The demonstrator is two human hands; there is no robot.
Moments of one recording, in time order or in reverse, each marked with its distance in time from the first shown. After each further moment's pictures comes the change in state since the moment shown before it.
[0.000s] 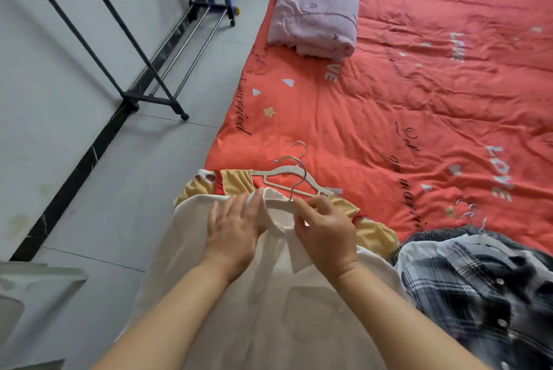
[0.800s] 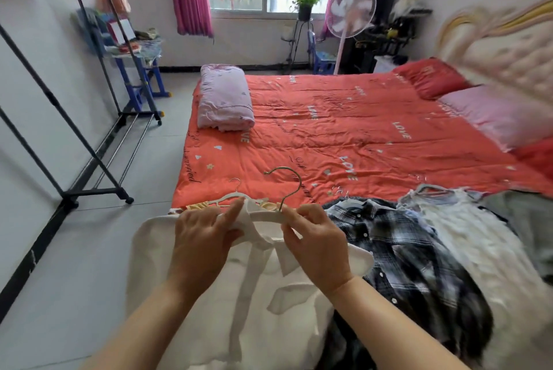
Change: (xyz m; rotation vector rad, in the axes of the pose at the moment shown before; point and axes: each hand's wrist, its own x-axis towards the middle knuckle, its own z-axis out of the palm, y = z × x) left_hand -0.231 0.062 -0.184 -0.090 0.630 0.642; right_hand -0.134 -0.187 -0.289 -0.173 0.419 0.021
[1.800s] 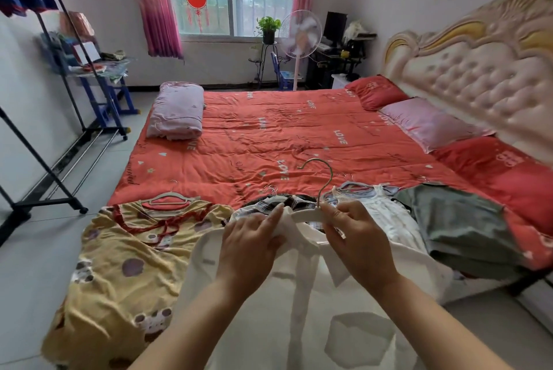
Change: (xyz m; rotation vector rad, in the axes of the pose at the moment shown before) left_hand -0.002 0.368 0.038 -0.166 -0.208 -0.057; right_hand -0.083 0.198 -0.309 -0.077 -0.067 0.014
